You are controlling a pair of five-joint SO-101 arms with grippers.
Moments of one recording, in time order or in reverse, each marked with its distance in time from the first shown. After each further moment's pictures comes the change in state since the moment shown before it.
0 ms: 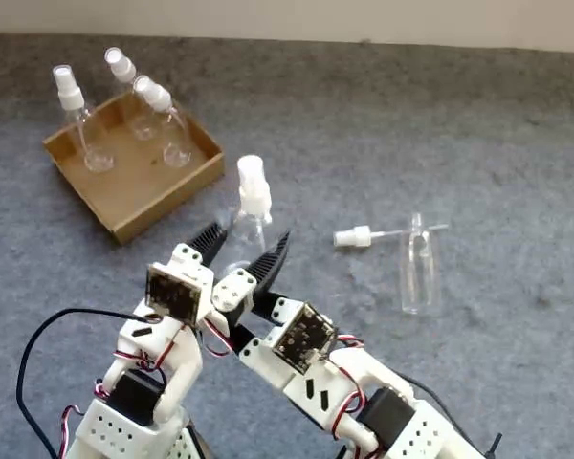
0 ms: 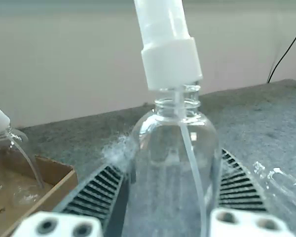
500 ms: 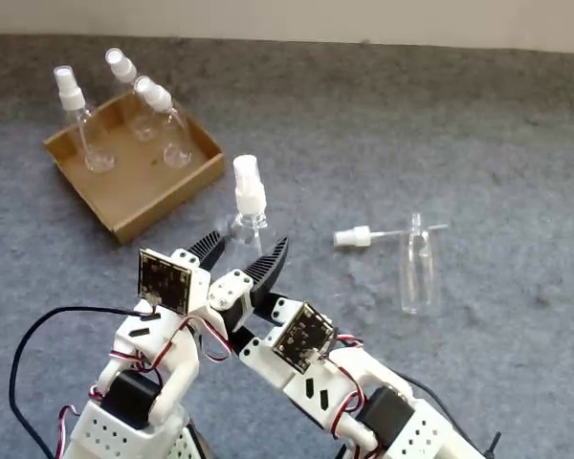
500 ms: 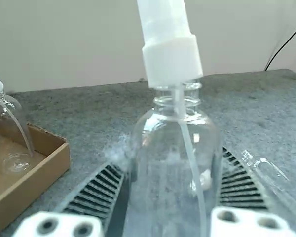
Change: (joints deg) left arm 0.3 -0.1 -4.5 9.8 7.1; right arm 0.1 0.0 0.2 0.0 -0.1
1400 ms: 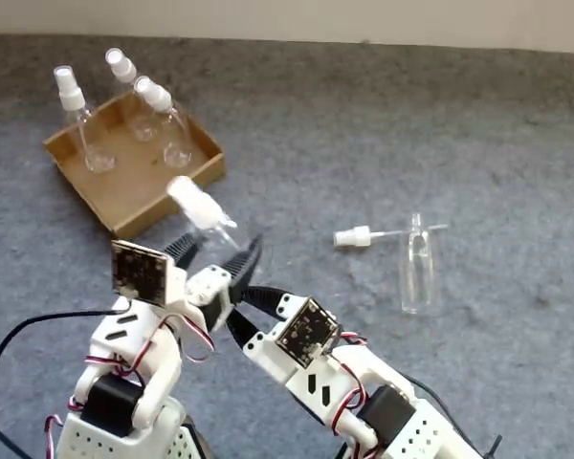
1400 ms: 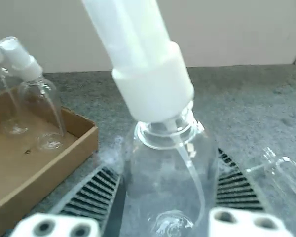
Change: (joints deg) left arm -6.3 -0.1 -8.5 14.1 0.1; right arm 2.5 0.0 0.6 -0.1 0.0
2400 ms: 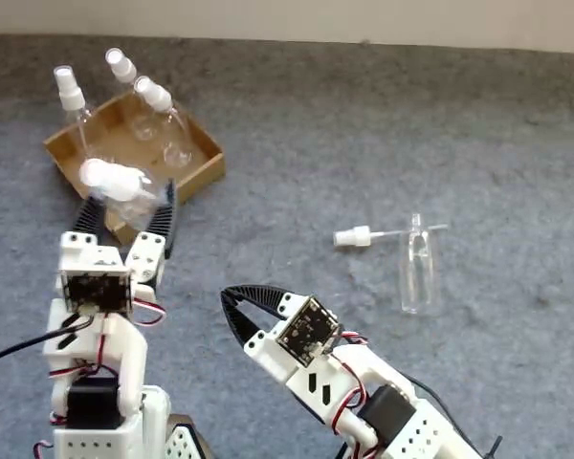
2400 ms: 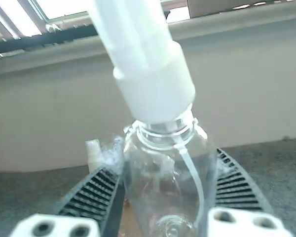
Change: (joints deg) left arm -22.2 0.3 -1.1 -17.0 -17.8; right arm 0.6 0.0 0.0 0.0 0.0
